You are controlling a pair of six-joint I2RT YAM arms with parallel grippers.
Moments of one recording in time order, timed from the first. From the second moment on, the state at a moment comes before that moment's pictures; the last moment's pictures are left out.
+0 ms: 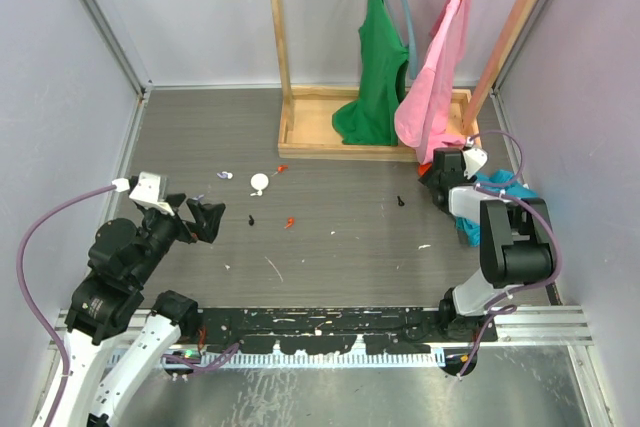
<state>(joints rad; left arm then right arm) -0.40 0.35 0.80 -0.60 -0.03 -0.20 0.04 1.56 0.67 0.13 0.39 0.66</state>
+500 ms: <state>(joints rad) -0.40 0.34 0.80 -0.60 -0.03 -0.20 0.04 1.59 0.72 0.06 0.37 0.67</state>
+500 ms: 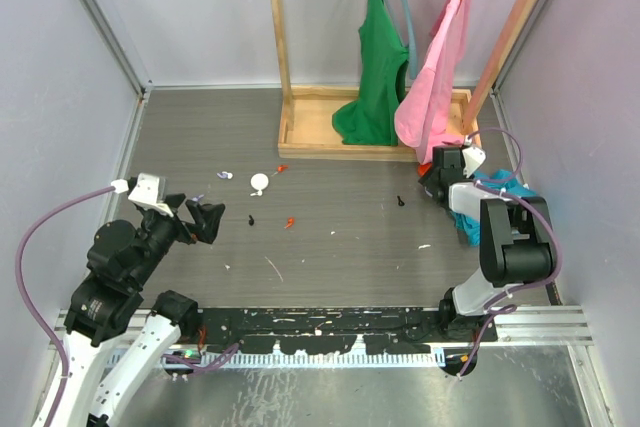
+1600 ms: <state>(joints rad) -0.41 0.49 0.63 -0.48 0.20 -0.59 0.81 1.36 0.59 -0.22 0.38 0.81</state>
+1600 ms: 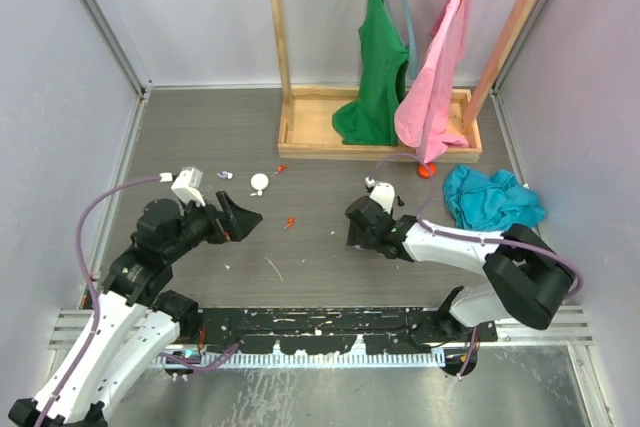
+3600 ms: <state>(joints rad) -0.43 0.98 0.42 -0.03 0.43 -0.72 0.98 1.48 0.68 -0.05 0.27 0.27</state>
